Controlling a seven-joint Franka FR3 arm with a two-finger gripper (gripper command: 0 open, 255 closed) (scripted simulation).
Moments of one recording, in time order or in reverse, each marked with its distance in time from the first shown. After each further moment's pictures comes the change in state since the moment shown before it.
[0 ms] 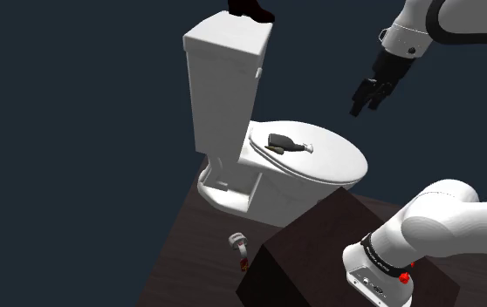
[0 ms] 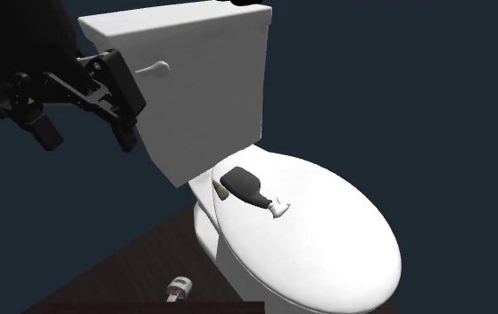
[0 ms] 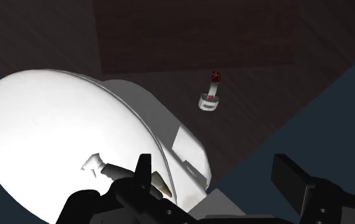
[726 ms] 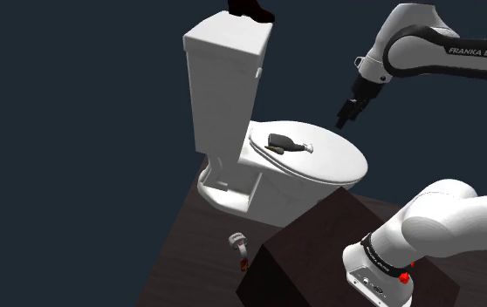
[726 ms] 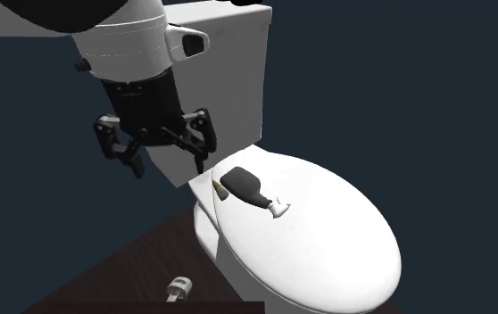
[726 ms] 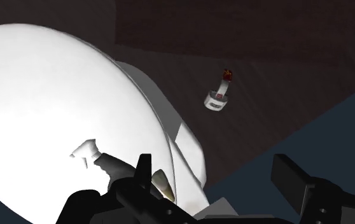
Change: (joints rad) arm 0.008 0.140 -0.164 -0.134 -0.083 0.288 -0.236
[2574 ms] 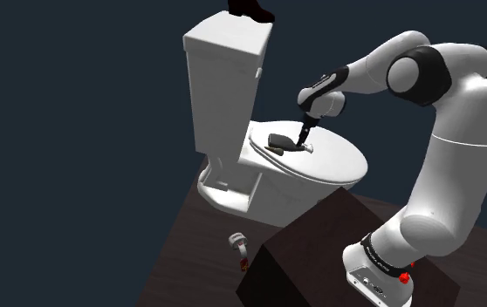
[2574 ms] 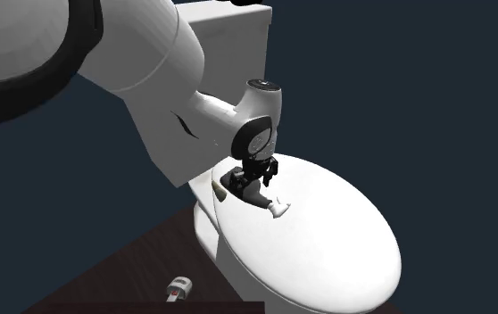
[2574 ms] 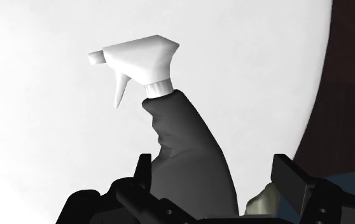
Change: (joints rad) arm -0.026 1.120 -0.188 0.413 0.487 0.626 -1.011
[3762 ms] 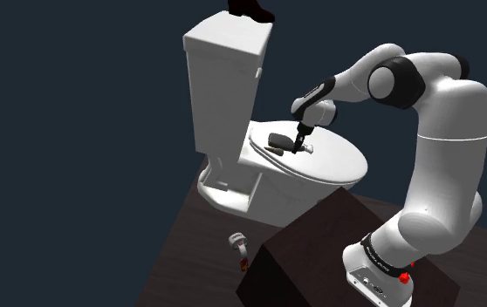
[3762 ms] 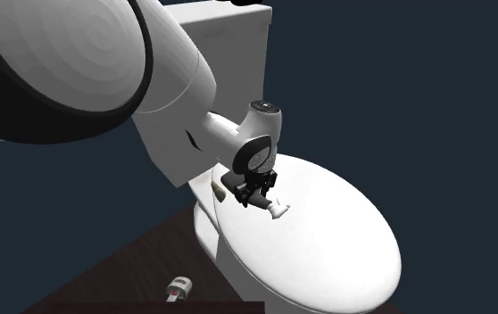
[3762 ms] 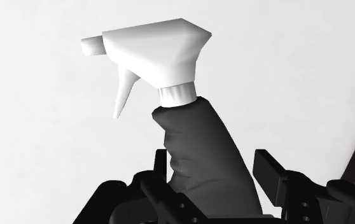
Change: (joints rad) arm -0.052 0.137 0.059 0.058 0.071 0.071 -0.072
